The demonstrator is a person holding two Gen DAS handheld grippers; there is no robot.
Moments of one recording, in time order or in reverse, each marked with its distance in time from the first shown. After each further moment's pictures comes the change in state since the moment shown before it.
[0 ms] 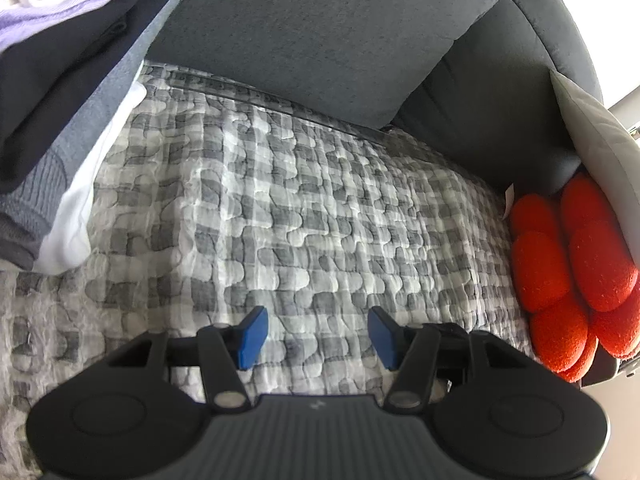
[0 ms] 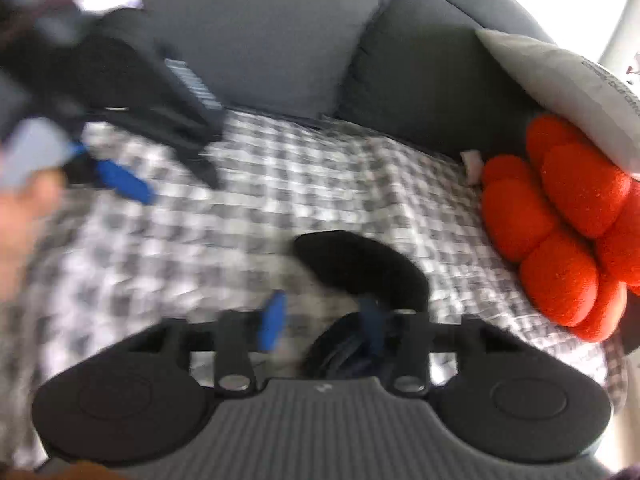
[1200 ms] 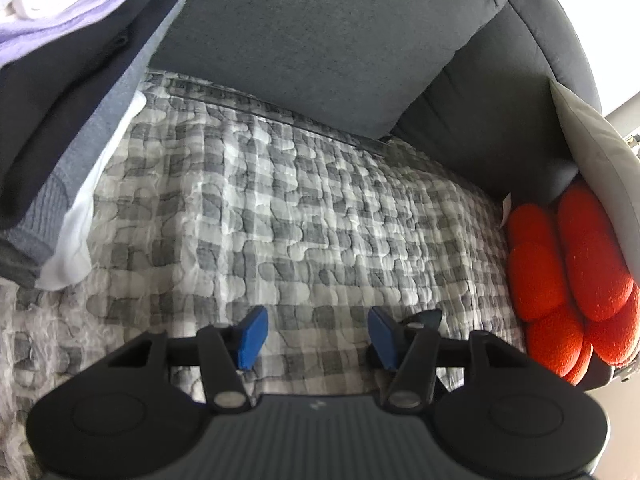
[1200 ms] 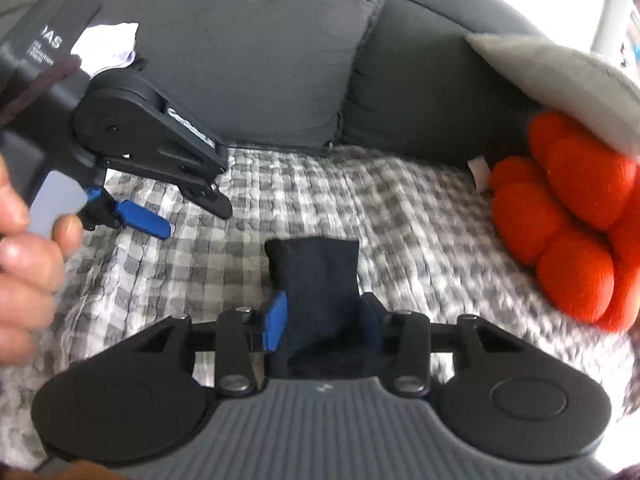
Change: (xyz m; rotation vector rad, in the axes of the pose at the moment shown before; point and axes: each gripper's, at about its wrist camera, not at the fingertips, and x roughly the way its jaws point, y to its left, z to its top) left arm -0.003 0.005 0.009 -0.013 -0.016 -0.015; right arm -0.007 -0.011 -0.005 0.084 -0.102 0.093
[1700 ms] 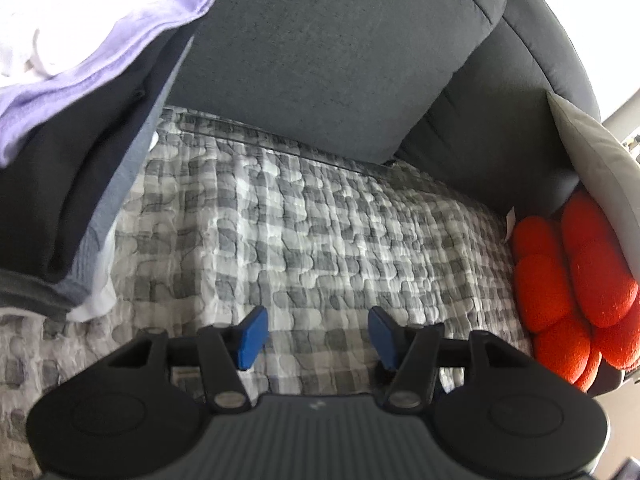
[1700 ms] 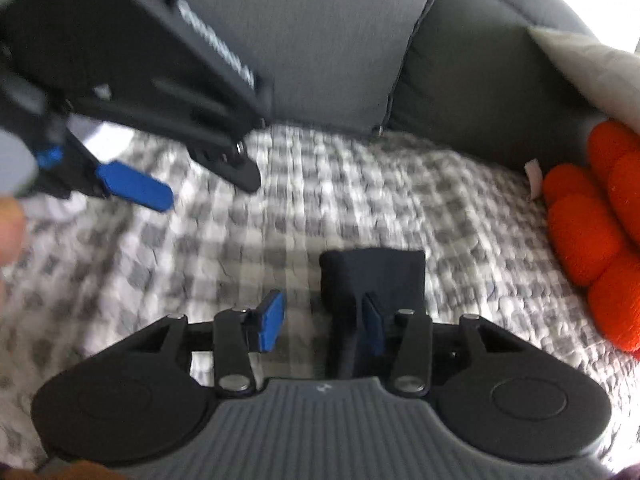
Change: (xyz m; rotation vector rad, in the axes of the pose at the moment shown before) left arm -0.010 -0.002 0.006 0.044 -0.054 0.028; right arm 0.049 0.027 0.013 -0.039 0.092 0.062
